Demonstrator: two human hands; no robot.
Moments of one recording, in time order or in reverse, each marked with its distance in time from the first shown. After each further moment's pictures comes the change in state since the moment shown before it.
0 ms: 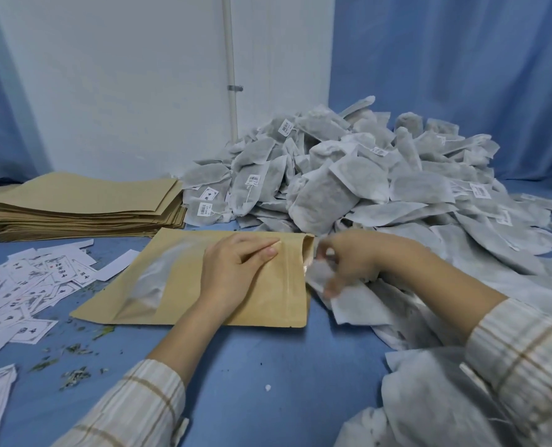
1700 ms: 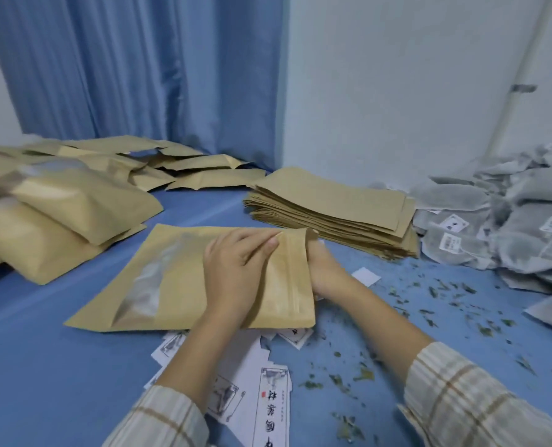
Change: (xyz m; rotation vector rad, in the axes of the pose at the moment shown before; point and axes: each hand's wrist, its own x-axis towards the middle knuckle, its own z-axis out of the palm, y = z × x) left_hand -0.027 -0.120 -0.265 0.457 0.608 -0.207; right_hand 0.155 -0.370 0.017 1.104 -0.033 -0.661
